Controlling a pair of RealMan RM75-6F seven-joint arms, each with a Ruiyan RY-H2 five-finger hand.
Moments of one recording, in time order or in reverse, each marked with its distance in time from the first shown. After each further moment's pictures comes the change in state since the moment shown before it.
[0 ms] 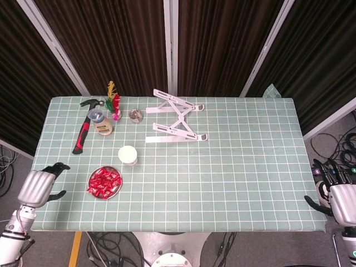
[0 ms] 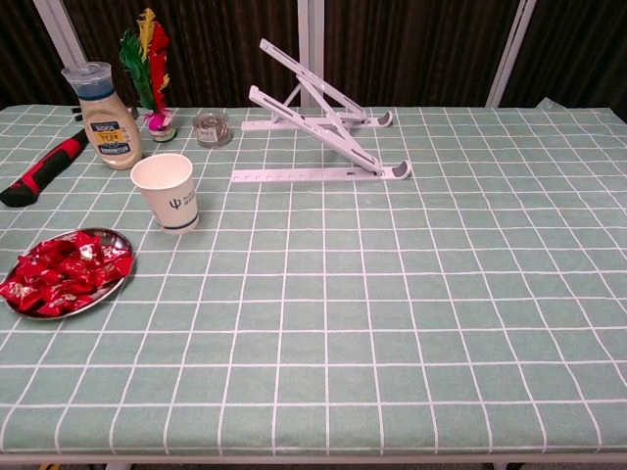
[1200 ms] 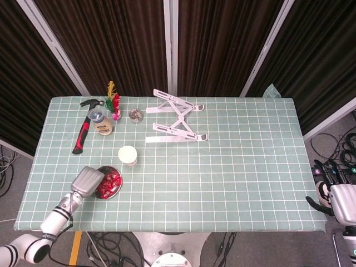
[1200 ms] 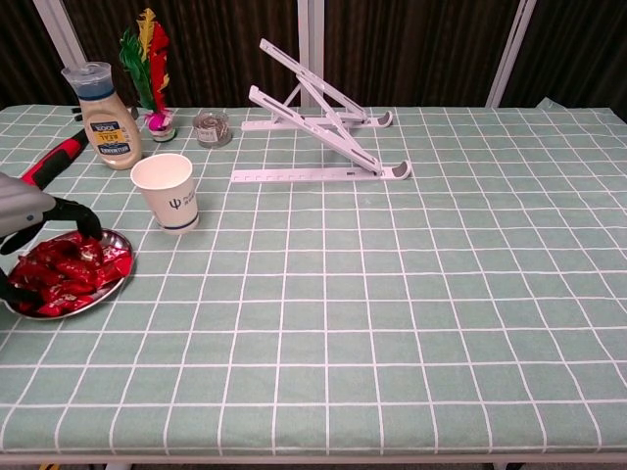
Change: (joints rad) left arm -0.249 -0.222 0.023 0.113 -0.122 -0.369 0.209; right arm 0.005 0.005 -0.006 0.006 0.034 -0.038 0.007
